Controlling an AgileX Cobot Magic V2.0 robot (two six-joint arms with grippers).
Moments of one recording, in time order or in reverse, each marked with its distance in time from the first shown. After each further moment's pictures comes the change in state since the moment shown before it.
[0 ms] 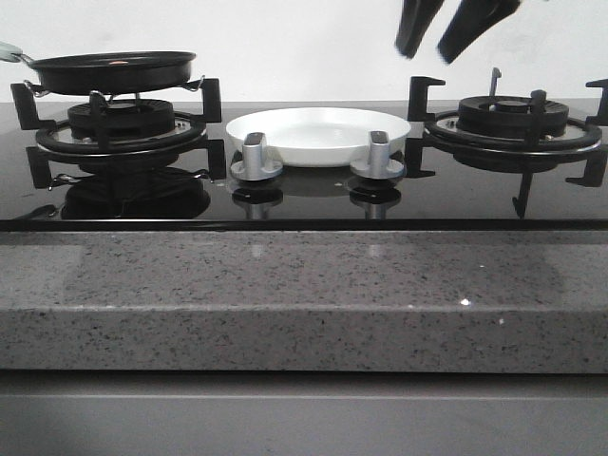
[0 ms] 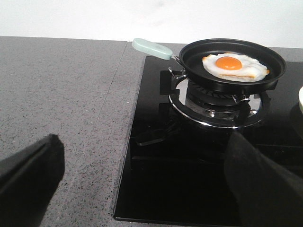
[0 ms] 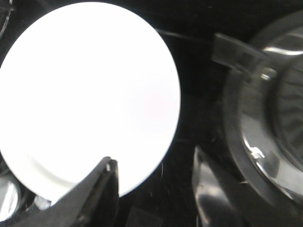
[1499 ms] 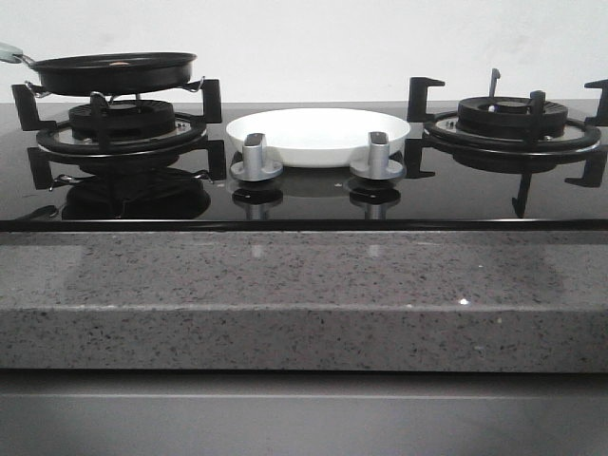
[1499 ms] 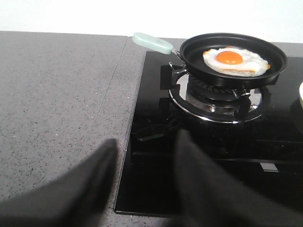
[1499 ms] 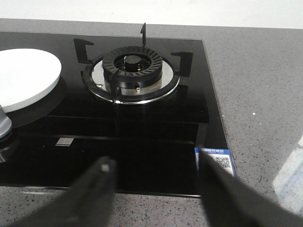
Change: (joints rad) left arm 0.000 0.000 0.000 0.000 0.014 0.000; right arm -0.224 -1.486 1.408 -0.234 -0.662 0.033
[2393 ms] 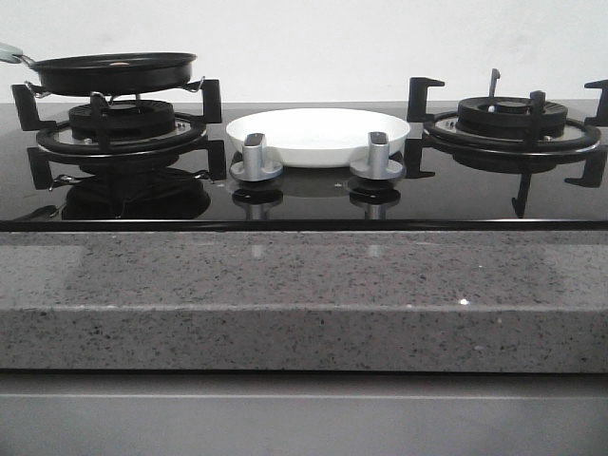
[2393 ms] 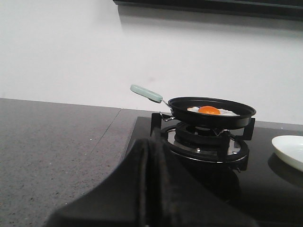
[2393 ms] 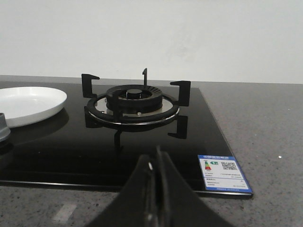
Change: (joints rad) left arm 0.000 -0.573 0.493 -0.065 -0.350 0.002; right arm 0.000 -0.440 0.521 -0.006 -0.435 0.000
